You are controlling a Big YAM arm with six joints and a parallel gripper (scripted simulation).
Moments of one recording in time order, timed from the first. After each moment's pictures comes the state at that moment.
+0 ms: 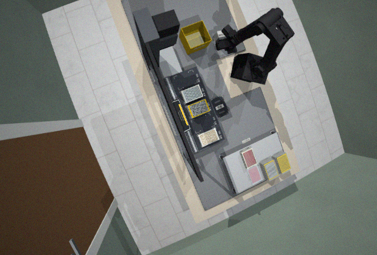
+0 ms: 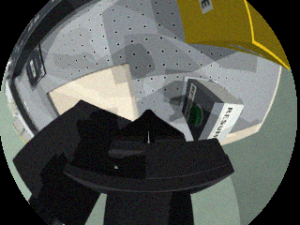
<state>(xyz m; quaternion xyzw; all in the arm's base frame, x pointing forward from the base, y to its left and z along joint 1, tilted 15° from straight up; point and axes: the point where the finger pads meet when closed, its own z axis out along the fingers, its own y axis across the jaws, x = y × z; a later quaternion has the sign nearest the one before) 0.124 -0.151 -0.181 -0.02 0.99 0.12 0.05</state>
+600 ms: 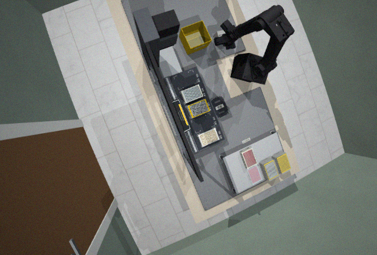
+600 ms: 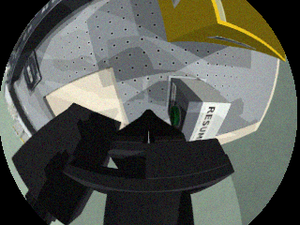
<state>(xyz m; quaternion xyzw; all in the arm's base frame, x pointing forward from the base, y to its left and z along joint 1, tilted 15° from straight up) 0.128 -0.180 -0.187 -0.01 0.99 0.11 0.06</state>
